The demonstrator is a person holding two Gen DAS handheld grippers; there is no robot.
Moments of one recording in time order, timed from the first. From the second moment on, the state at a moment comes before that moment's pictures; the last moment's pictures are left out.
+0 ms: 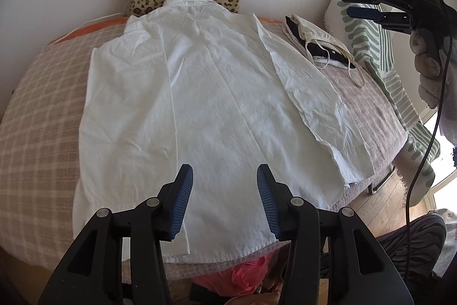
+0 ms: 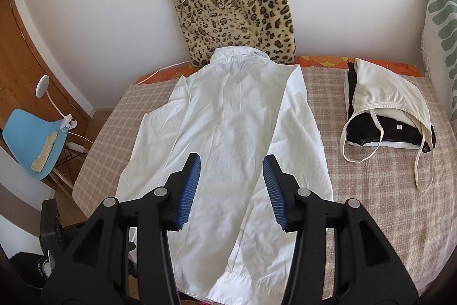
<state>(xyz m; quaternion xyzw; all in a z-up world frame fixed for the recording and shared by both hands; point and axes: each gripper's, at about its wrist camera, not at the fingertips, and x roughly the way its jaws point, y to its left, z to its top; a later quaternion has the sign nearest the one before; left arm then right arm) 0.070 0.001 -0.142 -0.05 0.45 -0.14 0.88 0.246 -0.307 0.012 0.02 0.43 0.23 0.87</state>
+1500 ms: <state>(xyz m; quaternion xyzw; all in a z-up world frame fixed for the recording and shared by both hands) 0.068 0.168 -0.237 -0.34 0.47 -0.18 0.79 0.374 0.116 -0.160 -0.17 0.59 0.22 0.76</state>
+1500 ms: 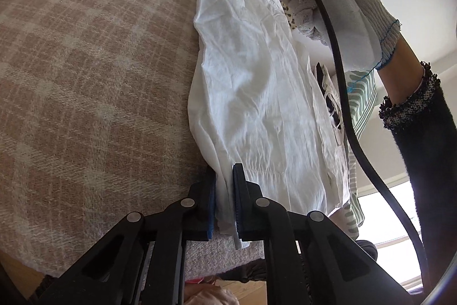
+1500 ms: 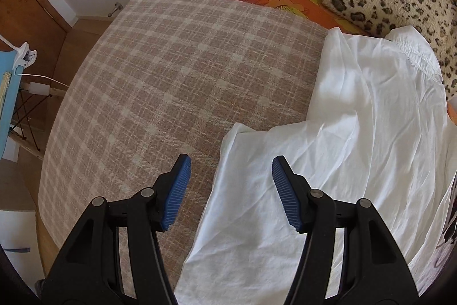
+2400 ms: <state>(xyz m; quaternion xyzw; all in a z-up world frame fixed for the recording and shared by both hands) 0.079 0.127 -0.198 -0.28 0.43 -0.21 0.83 0.403 0.072 -0.157 -0.09 0.58 0.24 0.77</state>
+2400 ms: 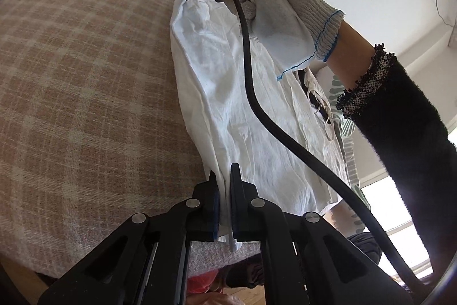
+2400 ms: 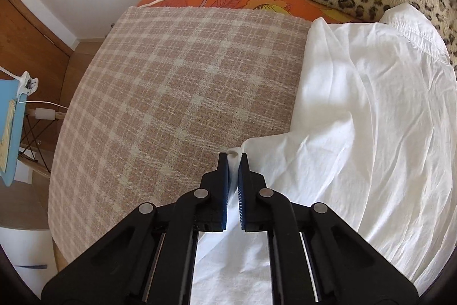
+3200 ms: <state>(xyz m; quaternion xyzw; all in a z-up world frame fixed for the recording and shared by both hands) 0.113 -0.014 -0.169 -0.16 0.45 -0.31 0.82 0.426 -0.126 -0.127 0.03 0.54 0.22 0.81</state>
